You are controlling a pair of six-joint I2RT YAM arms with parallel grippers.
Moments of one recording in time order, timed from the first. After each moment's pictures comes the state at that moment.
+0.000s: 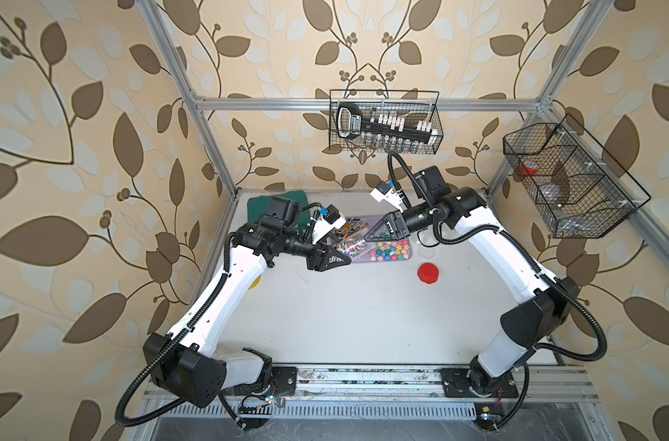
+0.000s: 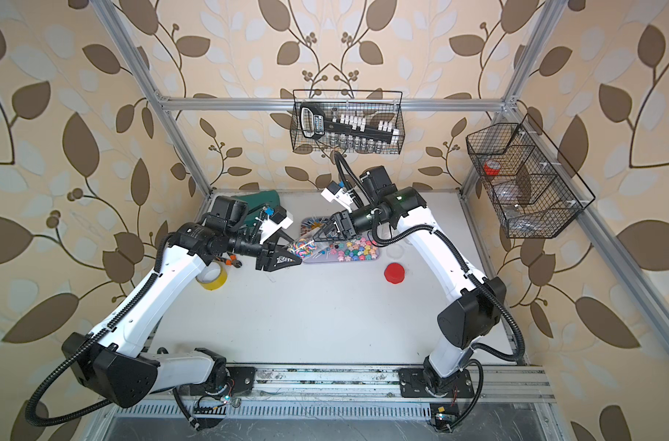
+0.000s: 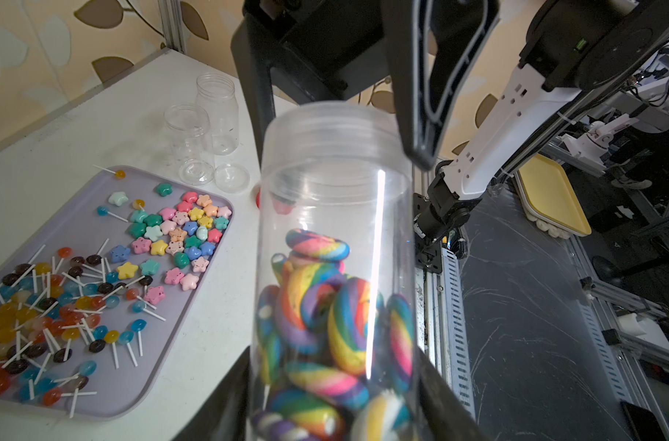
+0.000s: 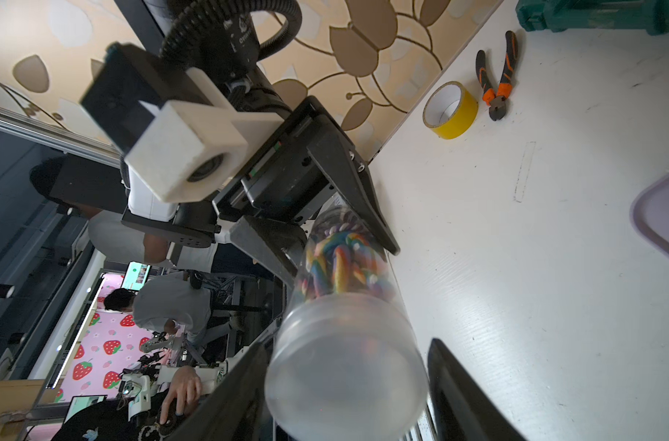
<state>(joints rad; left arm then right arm) -0.33 1.28 1.33 -0.89 0.98 0.45 0.45 1.69 1.81 -1.04 -1.09 0.13</state>
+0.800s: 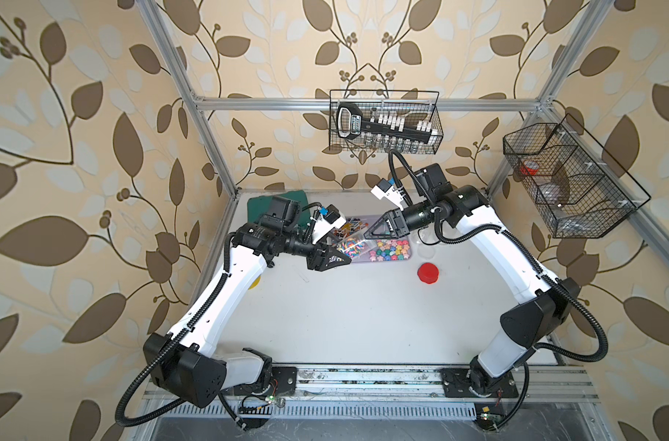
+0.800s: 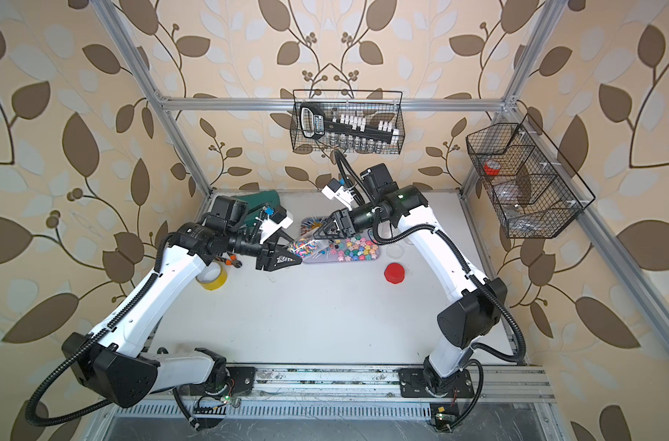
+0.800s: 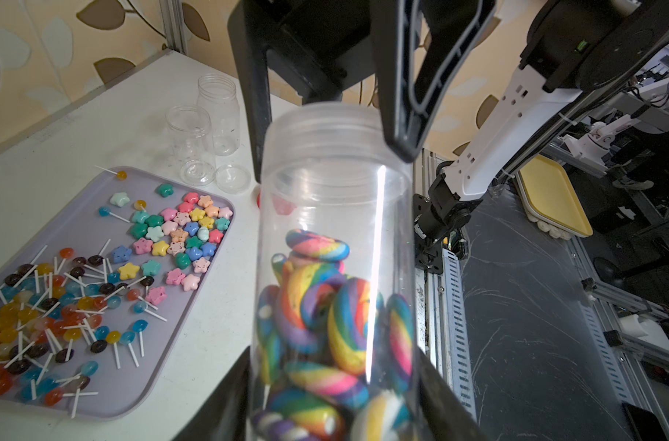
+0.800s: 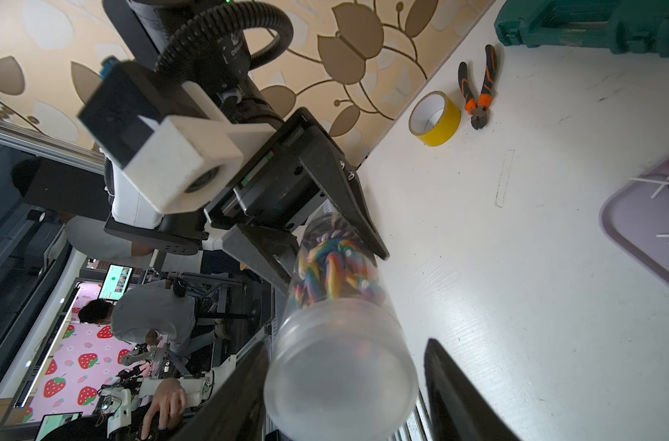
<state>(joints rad) -0.33 1.28 1.33 -0.88 0.97 0.44 0.45 1.70 1.84 -1.05 -1.05 0.13</state>
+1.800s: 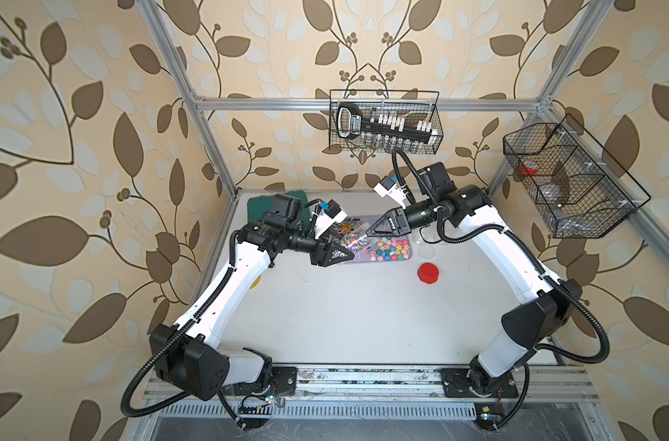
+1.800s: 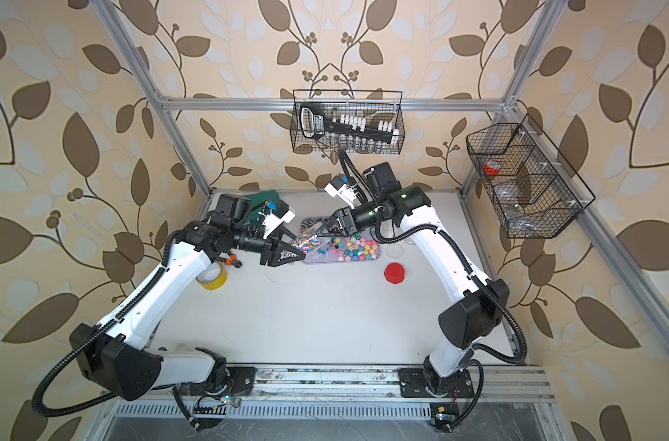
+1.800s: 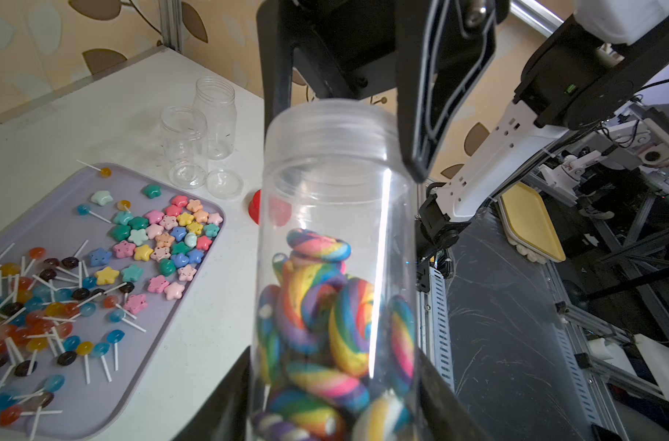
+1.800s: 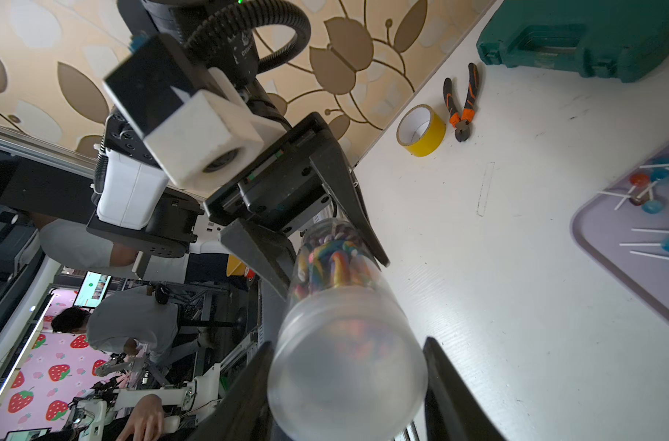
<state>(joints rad) -0.33 1.33 1.33 -0.79 1.04 0.31 0.43 1.68 1.83 -1.03 -1.02 0.11</state>
